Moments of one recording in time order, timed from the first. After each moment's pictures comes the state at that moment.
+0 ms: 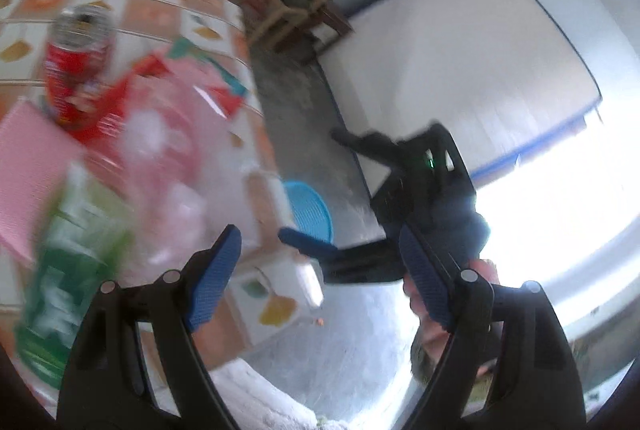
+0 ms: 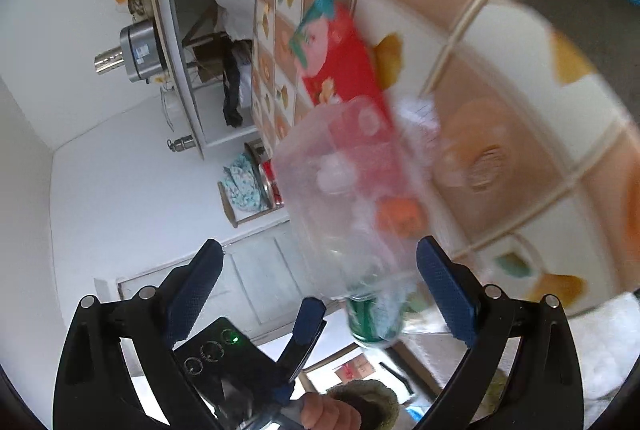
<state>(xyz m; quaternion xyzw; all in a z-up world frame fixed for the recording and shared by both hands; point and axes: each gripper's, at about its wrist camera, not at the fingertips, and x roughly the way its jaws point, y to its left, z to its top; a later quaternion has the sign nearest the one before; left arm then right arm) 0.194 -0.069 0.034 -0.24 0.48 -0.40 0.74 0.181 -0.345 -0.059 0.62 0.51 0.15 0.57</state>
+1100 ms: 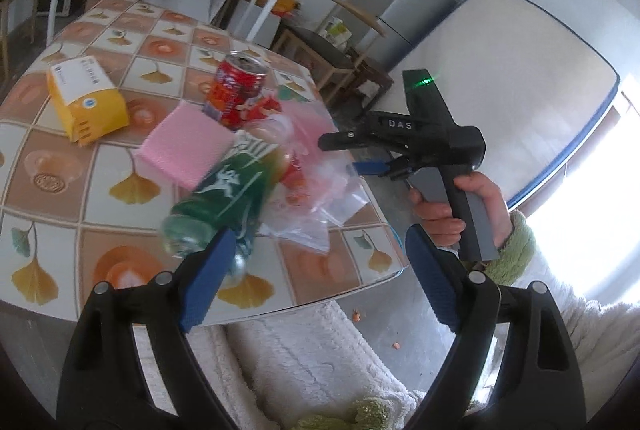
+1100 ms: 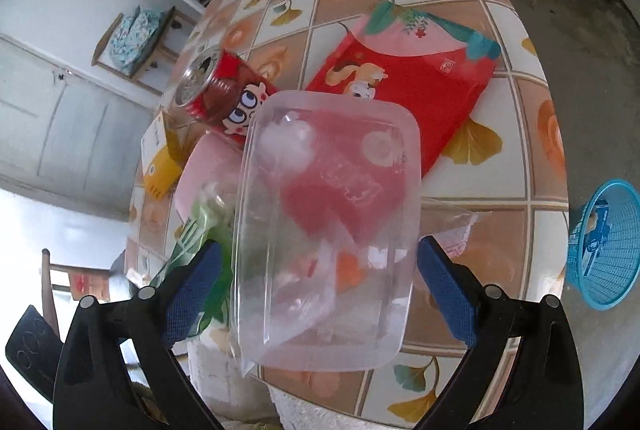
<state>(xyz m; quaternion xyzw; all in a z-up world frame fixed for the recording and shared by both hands) 0.082 0.068 0.027 -0.20 0.39 -0.29 0.85 0.246 -0.231 -0.022 0.17 0.59 0.18 0.77</state>
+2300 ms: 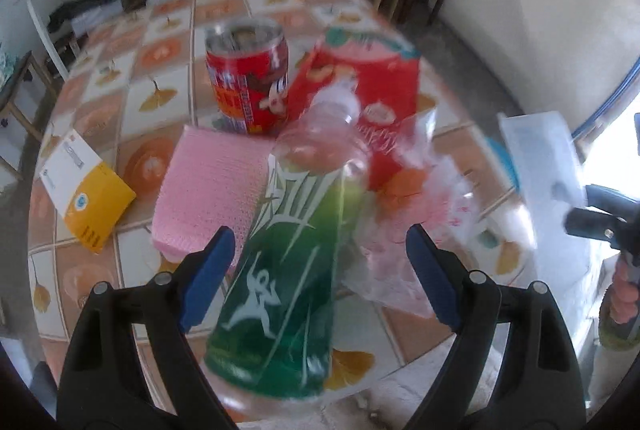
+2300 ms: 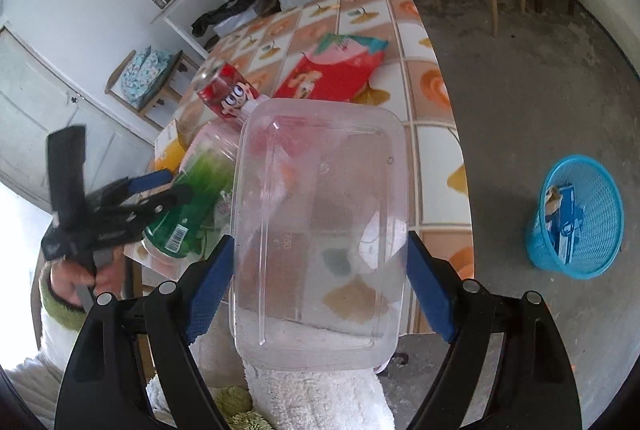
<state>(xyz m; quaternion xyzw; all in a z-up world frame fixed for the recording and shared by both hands) 0.203 -0.015 -0.002 0.05 0.52 -0.19 0.83 0.122 -0.311 0.000 0.18 0.51 0.16 0.82</state>
